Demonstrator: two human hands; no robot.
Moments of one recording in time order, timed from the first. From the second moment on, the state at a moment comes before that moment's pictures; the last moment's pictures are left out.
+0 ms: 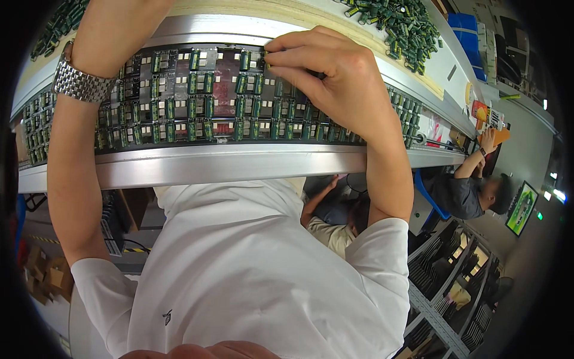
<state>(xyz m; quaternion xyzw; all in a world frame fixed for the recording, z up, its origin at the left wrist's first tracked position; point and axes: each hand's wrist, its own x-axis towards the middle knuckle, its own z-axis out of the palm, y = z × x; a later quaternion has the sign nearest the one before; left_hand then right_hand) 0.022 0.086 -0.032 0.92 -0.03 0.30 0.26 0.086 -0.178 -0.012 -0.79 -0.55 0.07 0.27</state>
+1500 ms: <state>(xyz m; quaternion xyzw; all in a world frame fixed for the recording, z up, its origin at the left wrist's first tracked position) -0.031 0.075 0.011 0.91 -0.06 0.08 0.40 0.061 -0.169 -0.013 -0.77 -0.61 -0.03 0.16</state>
